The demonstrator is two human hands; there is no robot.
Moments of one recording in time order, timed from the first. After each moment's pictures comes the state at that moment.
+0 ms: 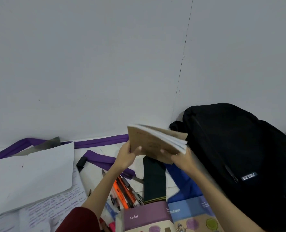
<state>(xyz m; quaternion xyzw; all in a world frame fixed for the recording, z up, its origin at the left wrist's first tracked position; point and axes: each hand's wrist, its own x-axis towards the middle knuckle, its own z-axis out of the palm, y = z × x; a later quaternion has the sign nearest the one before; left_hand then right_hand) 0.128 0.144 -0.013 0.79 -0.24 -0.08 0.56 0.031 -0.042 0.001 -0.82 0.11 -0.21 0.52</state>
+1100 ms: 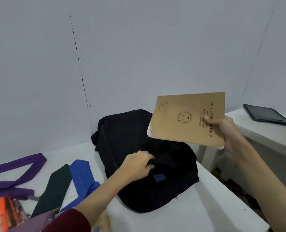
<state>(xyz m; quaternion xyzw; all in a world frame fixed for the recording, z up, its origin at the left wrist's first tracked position) -0.078 -0.140 0.051 0.85 -0.52 0.00 0.10 -0.238 -0.341 0.155 -0.63 0.26 -0.33 0.65</state>
